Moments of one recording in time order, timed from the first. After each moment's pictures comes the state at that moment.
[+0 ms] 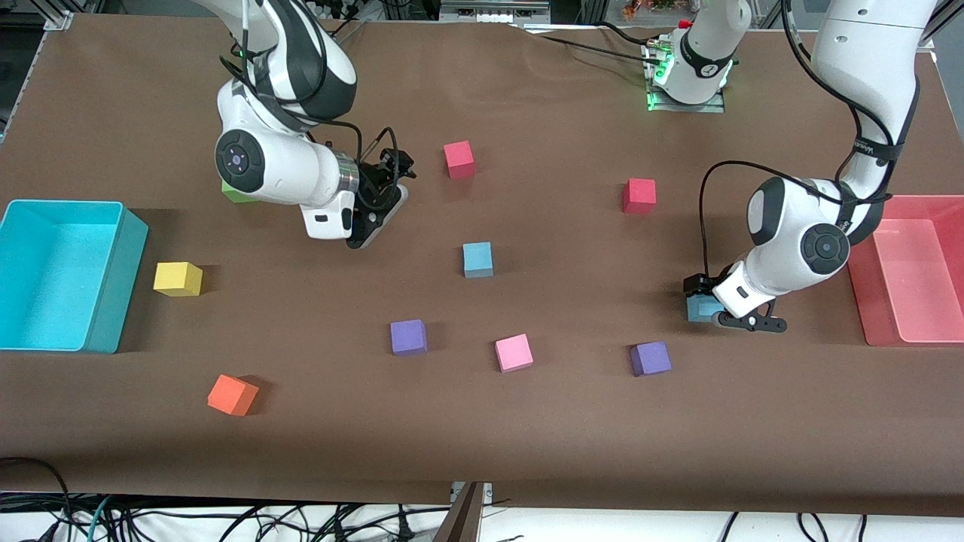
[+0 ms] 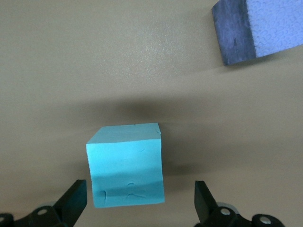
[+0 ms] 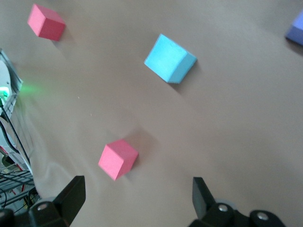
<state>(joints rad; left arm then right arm) 0.06 0.47 -0.13 -1.96 0.02 2.35 0.02 0.39 0.26 0.11 -1.88 0.53 1.99 -0.52</state>
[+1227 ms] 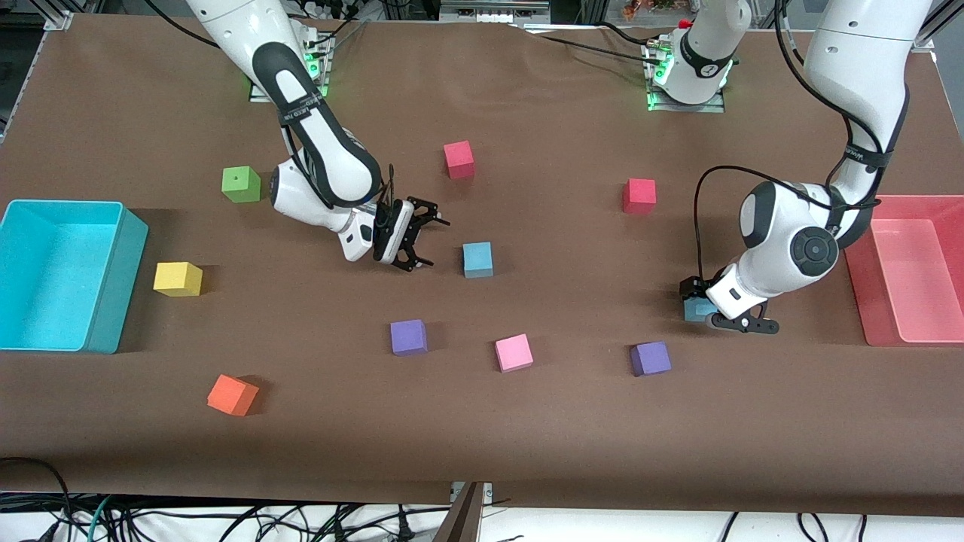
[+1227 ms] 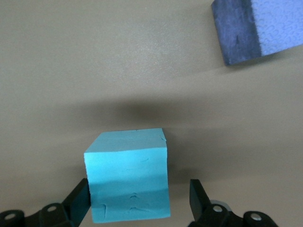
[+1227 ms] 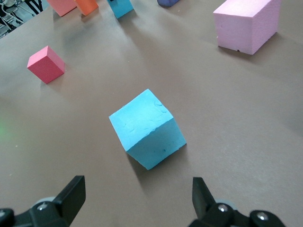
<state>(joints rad) 0.04 0.50 -0.12 -1.96 0.02 2.40 0.02 0.48 0.51 0.11 -2.07 1.58 2.55 -1.85</state>
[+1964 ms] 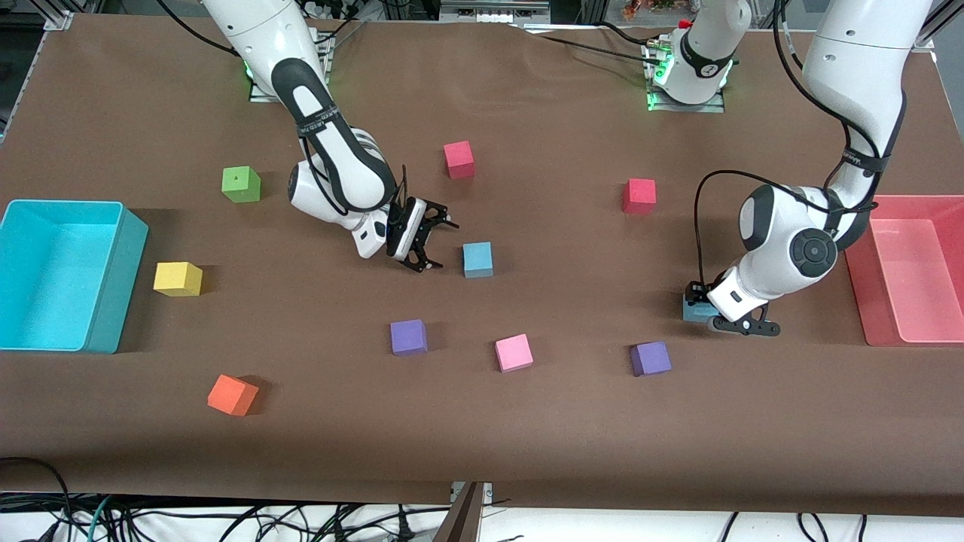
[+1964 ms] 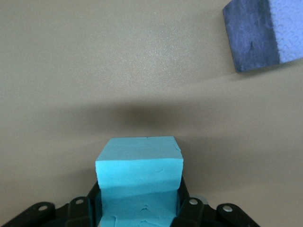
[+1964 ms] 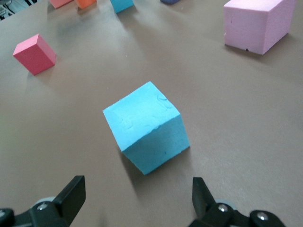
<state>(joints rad) 0.04 0.52 -0.10 -1.96 0.02 2.43 0.02 0.53 0.58 0.11 -2.03 1.75 2.60 -2.04</state>
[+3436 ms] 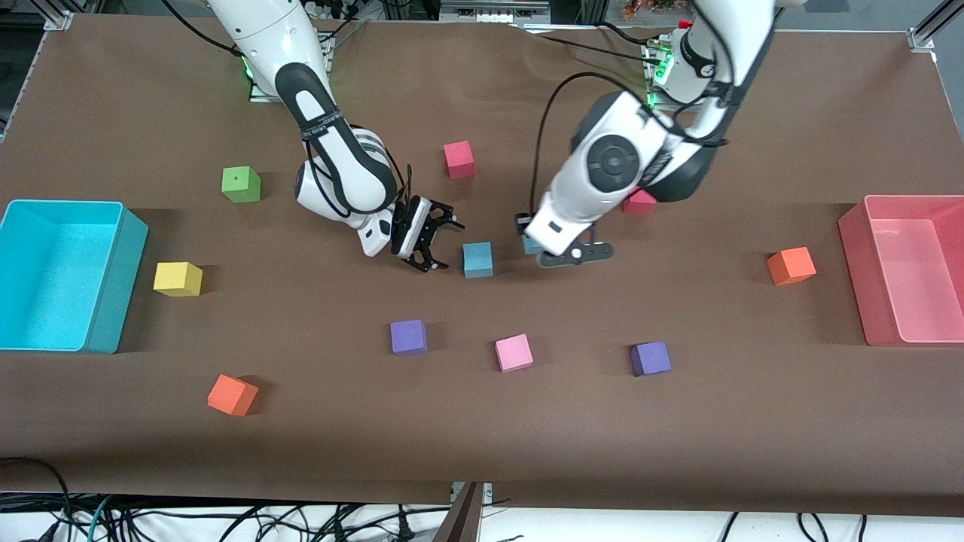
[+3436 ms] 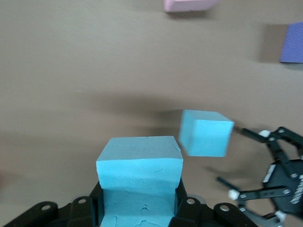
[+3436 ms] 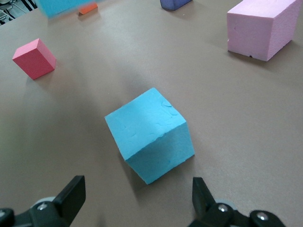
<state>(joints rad) -0.48 0.47 -0.17 -1.66 -0.18 2.09 -0.78 0.54 0.59 0.11 -2.02 1.79 2.60 -2.07</state>
